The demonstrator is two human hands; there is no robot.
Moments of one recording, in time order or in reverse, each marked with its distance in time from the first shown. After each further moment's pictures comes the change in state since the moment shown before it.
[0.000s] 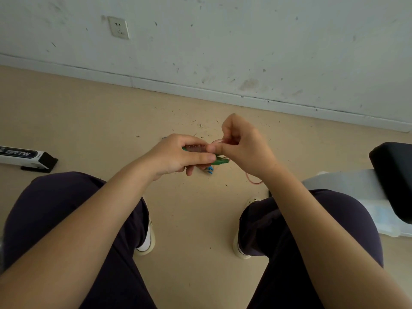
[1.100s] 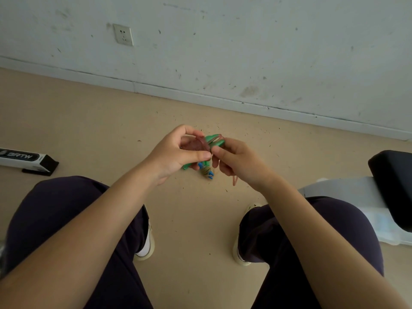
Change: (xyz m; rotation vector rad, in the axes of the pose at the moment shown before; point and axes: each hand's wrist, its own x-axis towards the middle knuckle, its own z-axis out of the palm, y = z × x) left_hand 0.005 -0.007 0.000 -0.332 0.188 0.134; right_hand 0.000 0.007 0.012 0.175 -0.186 0.187
